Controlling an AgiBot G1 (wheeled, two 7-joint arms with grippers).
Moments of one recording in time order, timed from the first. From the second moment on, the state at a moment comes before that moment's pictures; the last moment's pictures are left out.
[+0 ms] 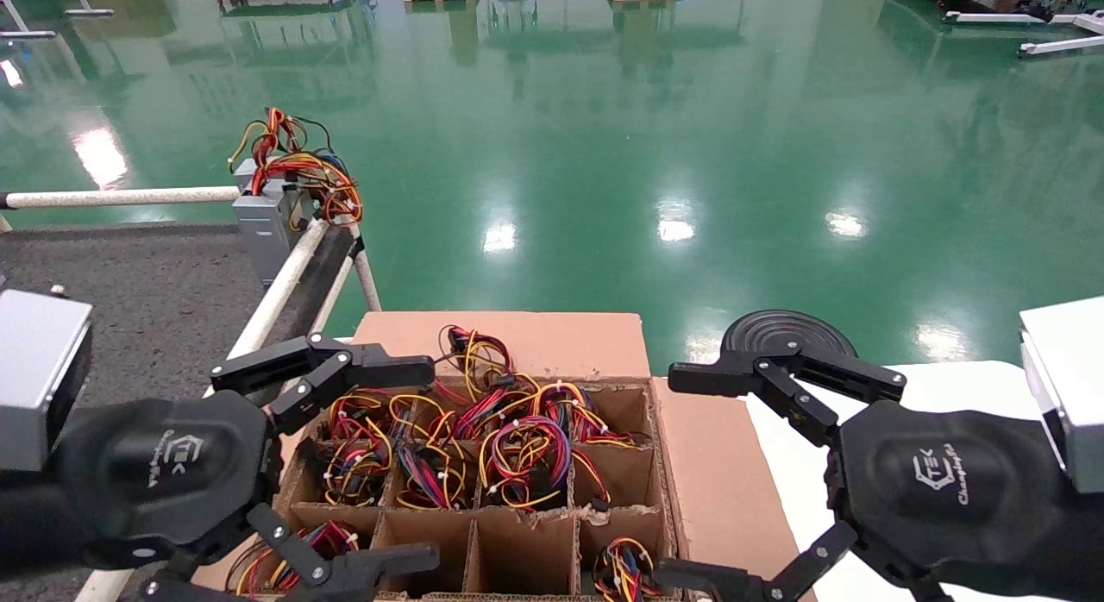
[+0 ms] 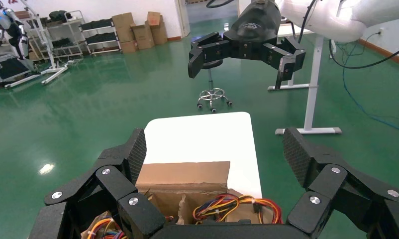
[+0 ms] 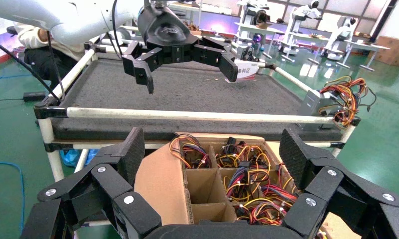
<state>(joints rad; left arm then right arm) -1.07 0.61 0.28 -1.28 0.73 1.50 -0.19 1.07 -0.61 -0.28 1.28 -0.73 -1.50 0.19</state>
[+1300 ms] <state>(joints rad) -1.14 0.59 0.47 -1.25 0.91 1.47 -0.07 1.07 -0.61 -0.28 1.28 -0.73 -1.50 0.19</state>
